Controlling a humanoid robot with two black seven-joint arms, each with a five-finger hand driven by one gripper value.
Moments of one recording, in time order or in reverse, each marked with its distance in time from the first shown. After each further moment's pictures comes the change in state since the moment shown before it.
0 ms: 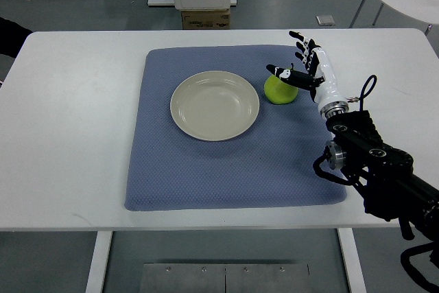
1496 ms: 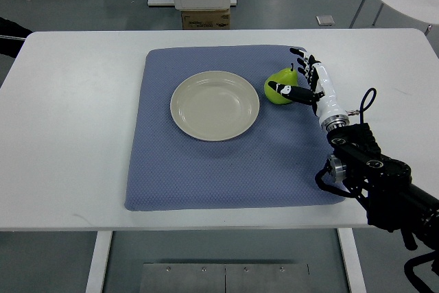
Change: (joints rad) left arm 0.000 0.000 0.000 0.000 0.000 0.000 0.000; right arm -0.035 0.000 -0.063 -0.018 0.011 -0.030 0.006
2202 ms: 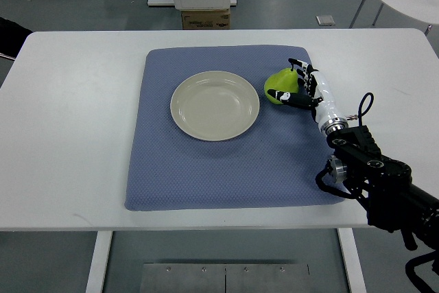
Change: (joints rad) left arm 0.000 0.000 0.000 0.000 0.000 0.000 0.000; right arm 0.007 0.000 -0.022 -0.025 0.040 0.018 -0.085
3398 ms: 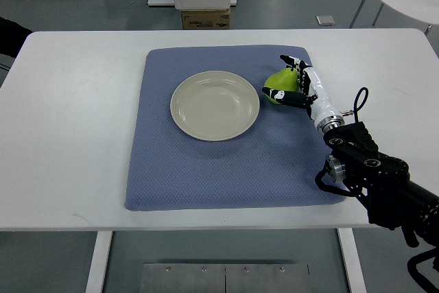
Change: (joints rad) left arm 0.000 0.000 0.000 0.000 0.000 0.000 0.000; right arm 0.021 0.000 -0.074 0.008 -0.002 0.025 0.051
